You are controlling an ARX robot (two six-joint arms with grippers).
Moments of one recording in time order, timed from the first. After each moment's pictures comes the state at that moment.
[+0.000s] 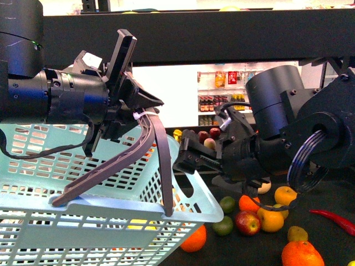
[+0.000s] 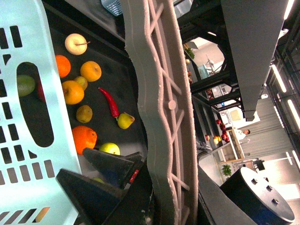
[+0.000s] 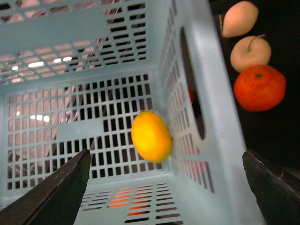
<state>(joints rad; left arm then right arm) -0.24 1.79 1.23 0.42 0.60 -0.89 0.27 1.99 1.31 0.25 -0.29 0.43</state>
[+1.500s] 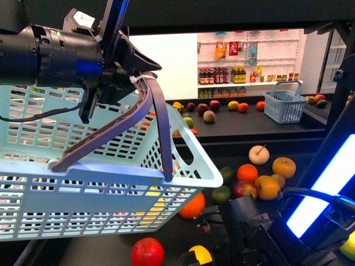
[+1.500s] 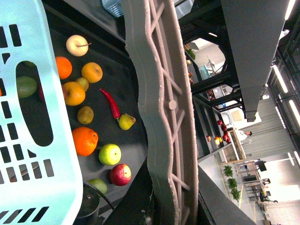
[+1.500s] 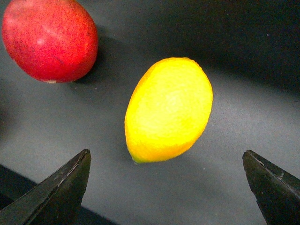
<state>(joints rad) -0.24 1.79 1.23 0.42 0.61 -0.89 0.32 2.65 1.44 0.41 -0.09 0.03</state>
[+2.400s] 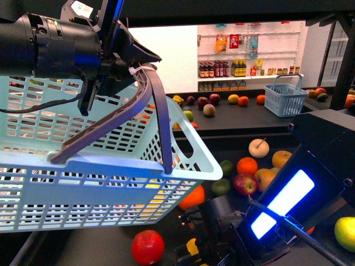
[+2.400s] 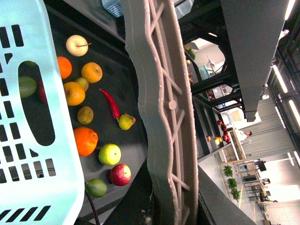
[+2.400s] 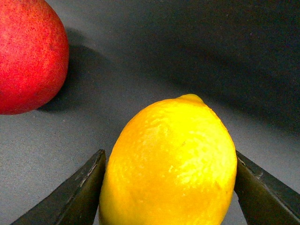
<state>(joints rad) -0.24 1.79 1.23 0.42 0.61 -0.89 0.35 2.85 1.73 0.31 -0.04 -0.04</state>
